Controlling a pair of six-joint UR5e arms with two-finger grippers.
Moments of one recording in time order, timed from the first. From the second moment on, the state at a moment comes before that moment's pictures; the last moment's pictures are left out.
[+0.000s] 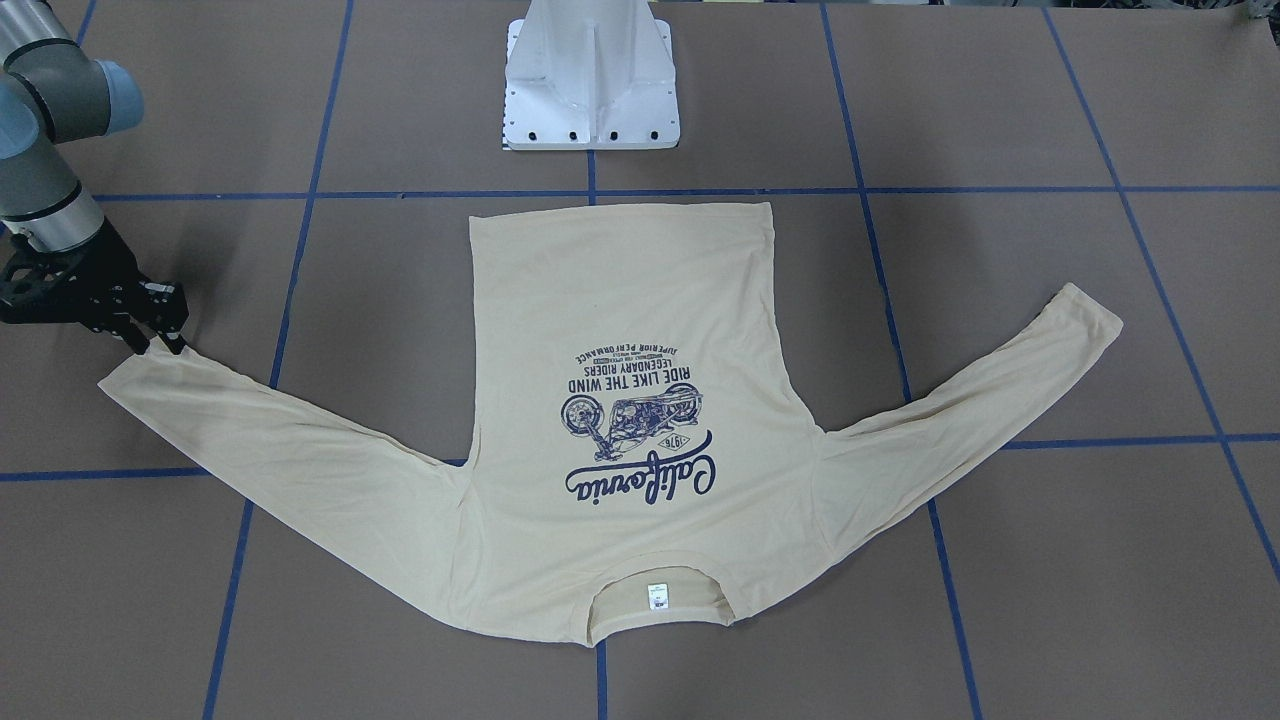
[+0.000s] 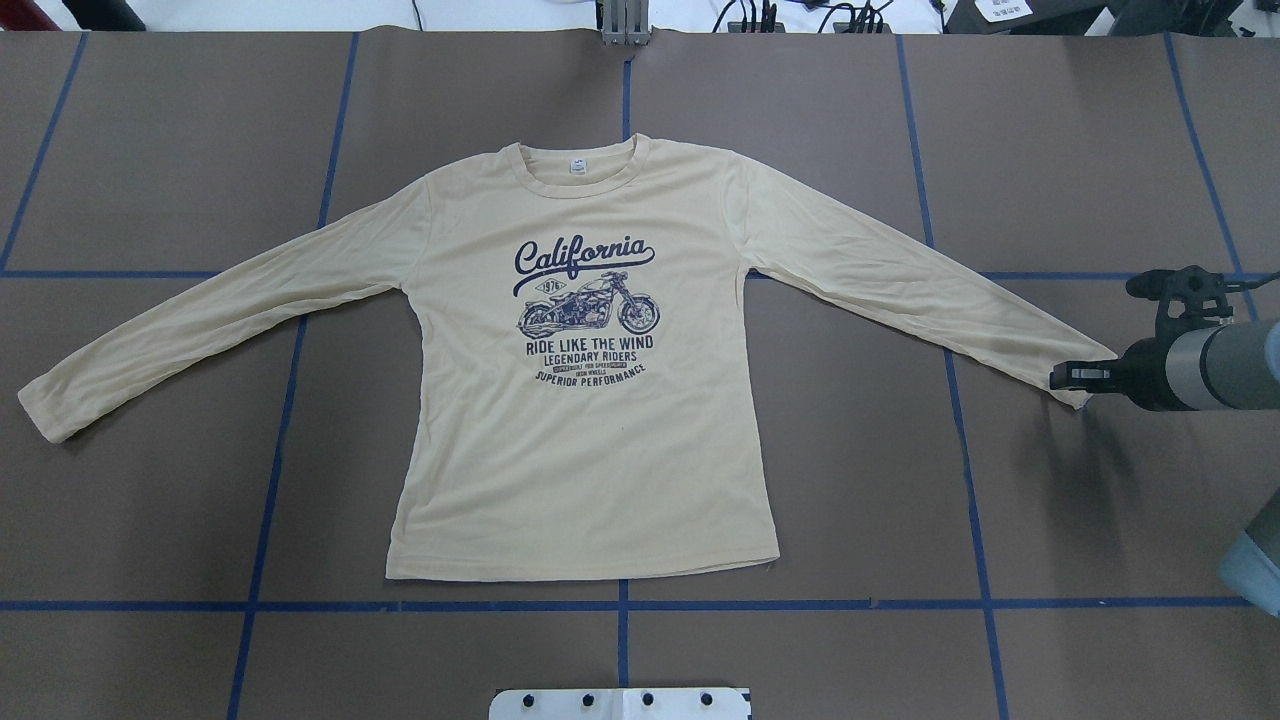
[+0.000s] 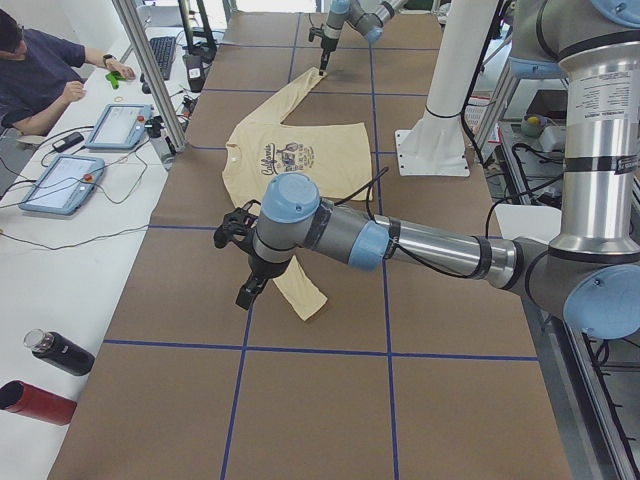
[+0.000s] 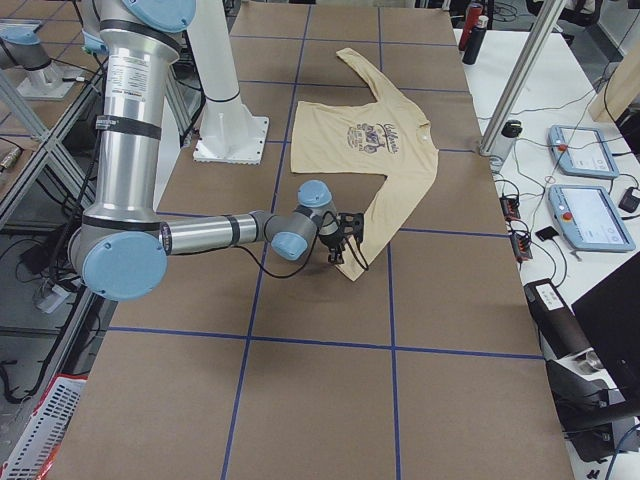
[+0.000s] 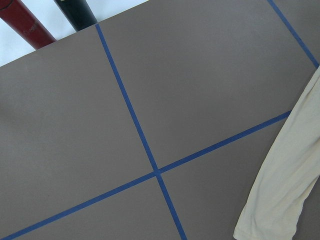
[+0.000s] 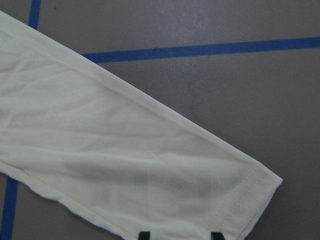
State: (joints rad) left arm -1.64 -1.51 -1.83 -1.75 -2.35 0.19; right arm 0.78 -1.71 1.72 -0.77 1.87 1.10
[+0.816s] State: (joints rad) left arm -1.64 -1.51 -1.82 -1.77 -2.35 0.19; right arm 0.77 -1.72 1.72 -0.78 1.87 1.10
